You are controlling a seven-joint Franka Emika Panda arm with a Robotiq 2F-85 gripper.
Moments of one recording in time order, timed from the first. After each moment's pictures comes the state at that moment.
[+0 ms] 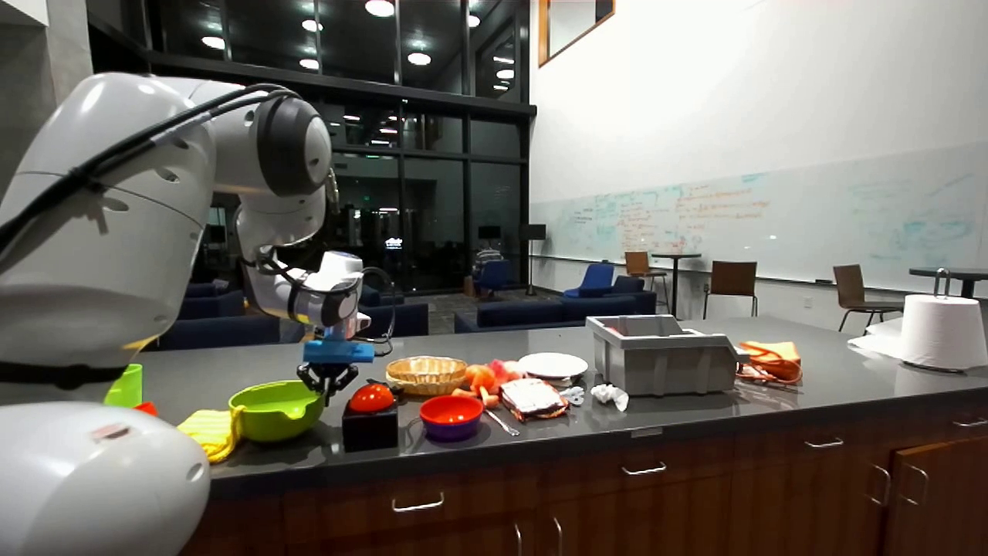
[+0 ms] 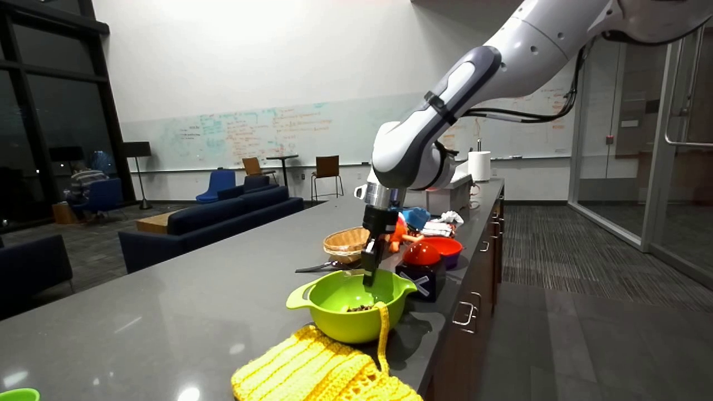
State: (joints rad) arm 0.16 0.39 0.37 -2.01 0.15 2.53 -0.49
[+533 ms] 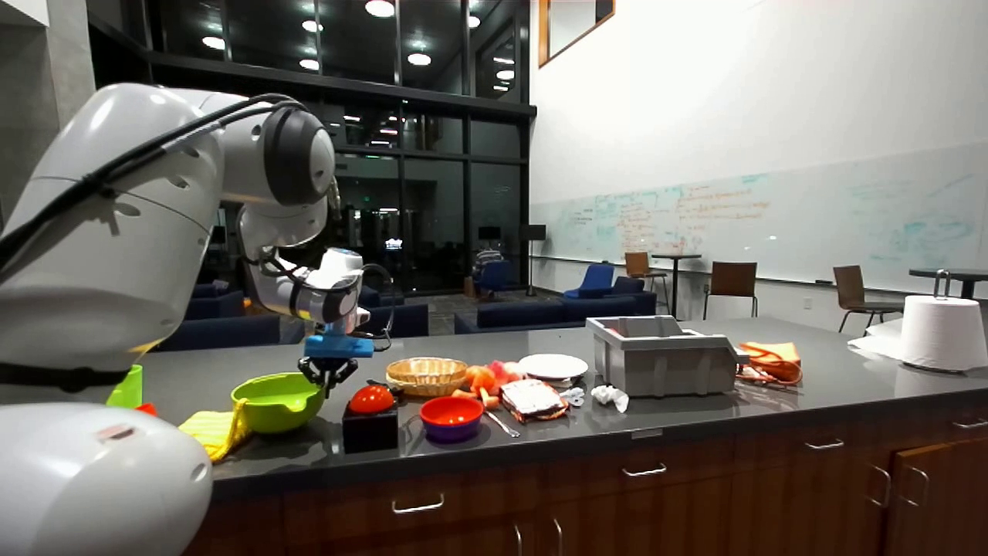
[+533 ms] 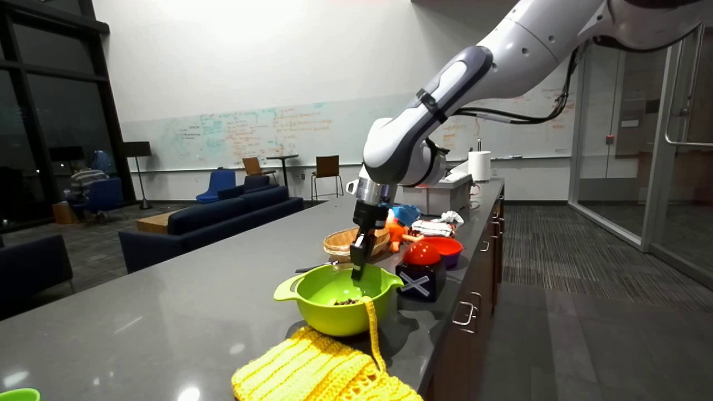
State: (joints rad) arm 0.18 0.42 0.37 -1.94 0.15 2.52 -0.48
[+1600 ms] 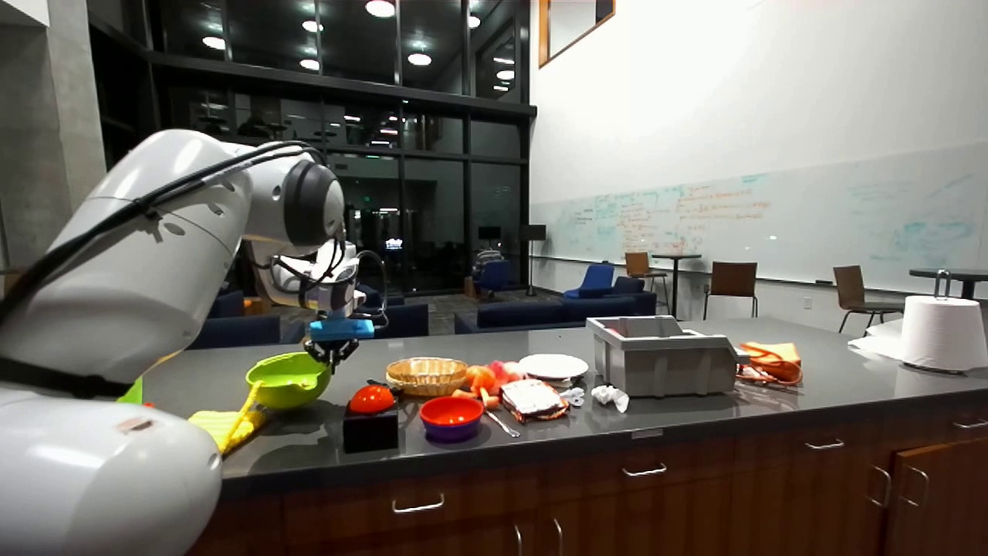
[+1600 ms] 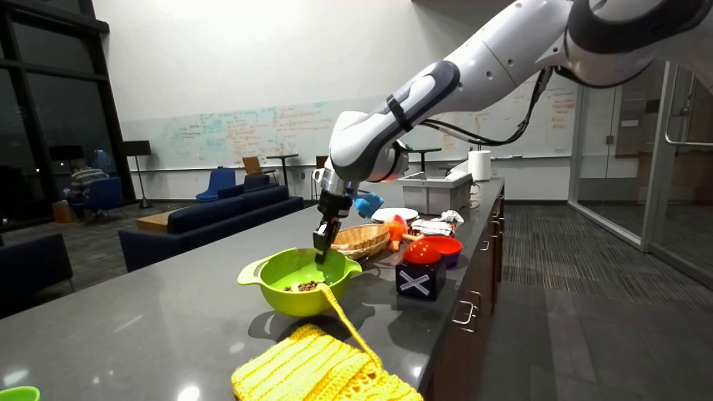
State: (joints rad) arm 0.28 0.61 0.33 -1.60 -0.01 2.48 -0.42
